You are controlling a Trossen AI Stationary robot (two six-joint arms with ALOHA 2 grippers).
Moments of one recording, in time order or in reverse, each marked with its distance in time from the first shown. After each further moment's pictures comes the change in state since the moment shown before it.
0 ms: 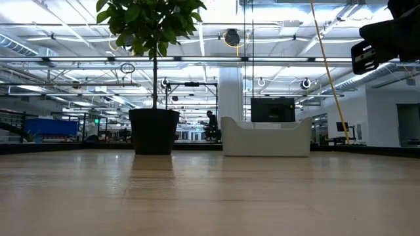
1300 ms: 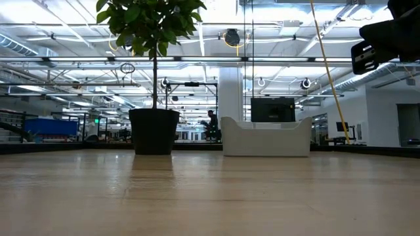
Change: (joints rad) left arm -0.057 0.145 0.272 -0.269 -0.131 0.404; right arm 0.000 0.001 0.000 0.000 0.000 0.000
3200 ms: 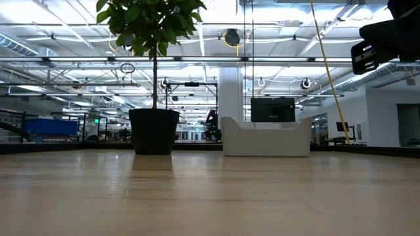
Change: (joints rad) left arm 0.035 0.204 0.000 0.099 0.087 0.098; right arm 0.000 0.000 0.000 0.000 0.000 0.000
